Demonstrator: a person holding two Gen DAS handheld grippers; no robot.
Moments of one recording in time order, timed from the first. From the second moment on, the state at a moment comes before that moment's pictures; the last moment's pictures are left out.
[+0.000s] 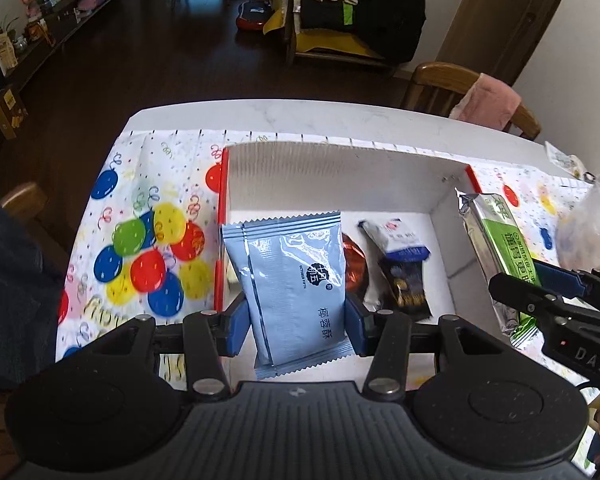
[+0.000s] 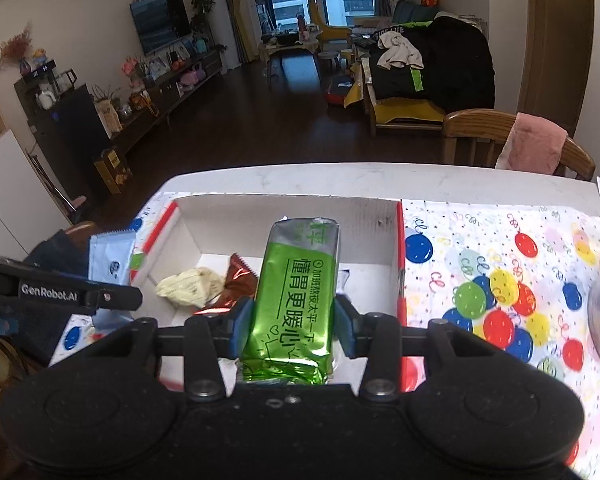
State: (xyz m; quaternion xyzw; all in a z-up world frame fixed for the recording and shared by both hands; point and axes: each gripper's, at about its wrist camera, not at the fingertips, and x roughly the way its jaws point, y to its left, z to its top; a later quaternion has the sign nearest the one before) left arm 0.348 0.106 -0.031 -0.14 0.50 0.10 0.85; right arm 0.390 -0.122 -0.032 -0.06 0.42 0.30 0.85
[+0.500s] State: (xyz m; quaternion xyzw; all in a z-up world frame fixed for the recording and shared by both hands) left arm 0.421 0.117 -0.075 -0.14 0.56 0.12 0.81; right arm 0.446 -0.078 -0.077 -0.09 0.48 0.31 0.82
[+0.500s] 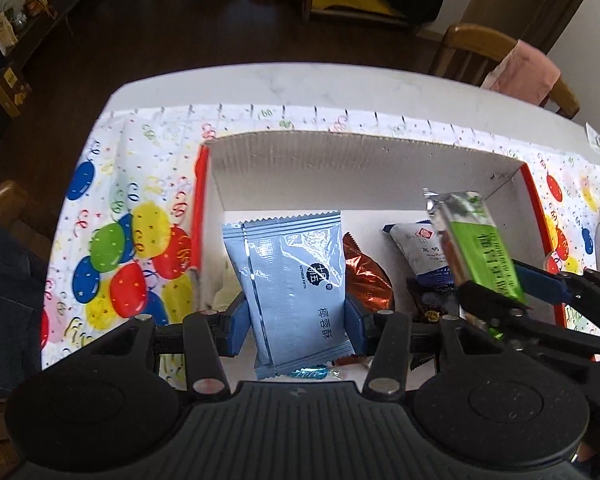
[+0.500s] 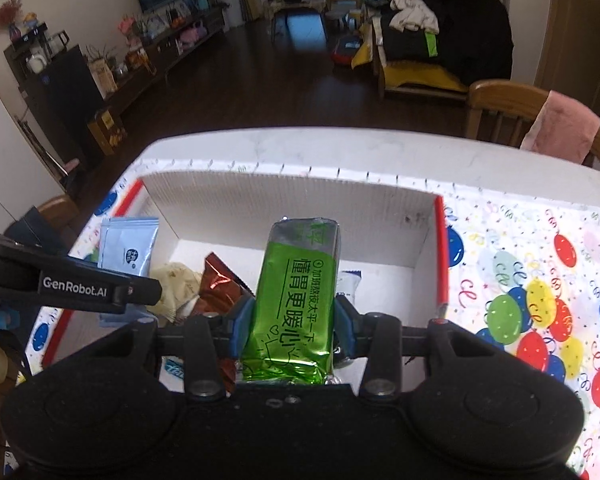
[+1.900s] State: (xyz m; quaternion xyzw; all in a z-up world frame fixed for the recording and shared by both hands) left arm 0.419 0.115 -0.071 -0.14 0.56 0.10 0.81; right arm 0.437 -0.075 -0.072 -0.09 0.49 0.31 0.81
